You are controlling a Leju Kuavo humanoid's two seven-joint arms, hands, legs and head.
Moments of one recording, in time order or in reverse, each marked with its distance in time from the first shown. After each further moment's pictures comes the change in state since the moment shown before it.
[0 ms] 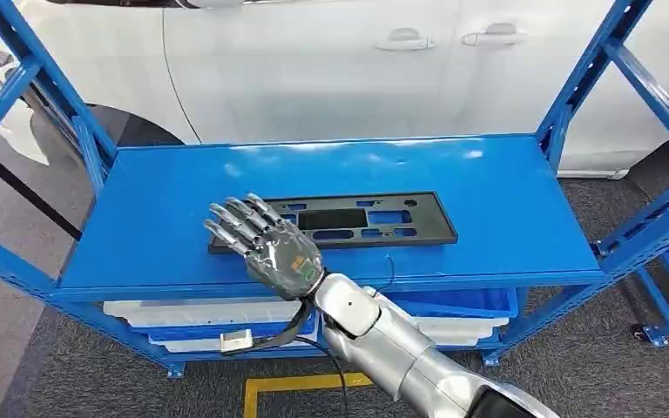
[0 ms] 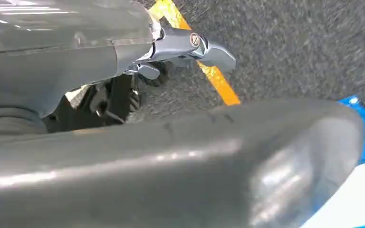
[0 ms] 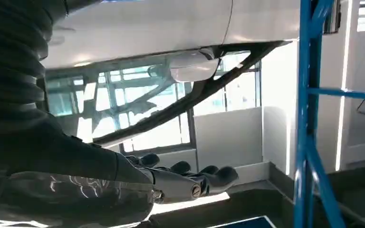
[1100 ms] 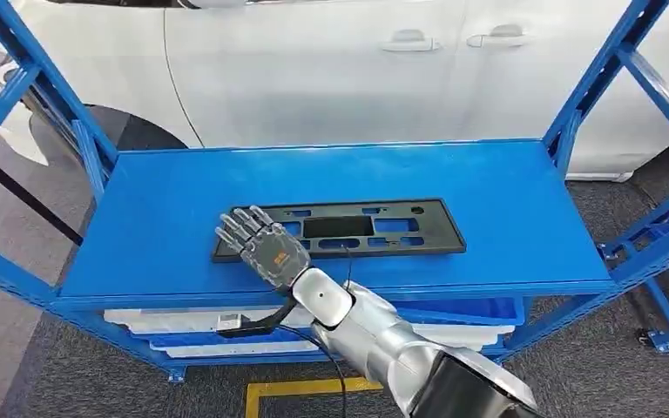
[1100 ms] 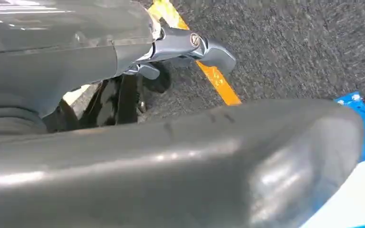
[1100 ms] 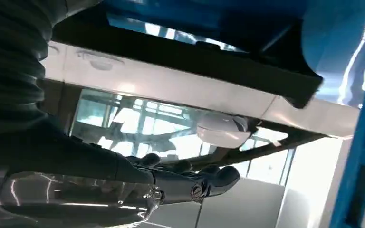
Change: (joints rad) left arm 0.008 0.006 -0.009 0.000 0.000 0.001 0.017; right arm -0.174 0.150 0.057 0.526 0.086 0.050 0.201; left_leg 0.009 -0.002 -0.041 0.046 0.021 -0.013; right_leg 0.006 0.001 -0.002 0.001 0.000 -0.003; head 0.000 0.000
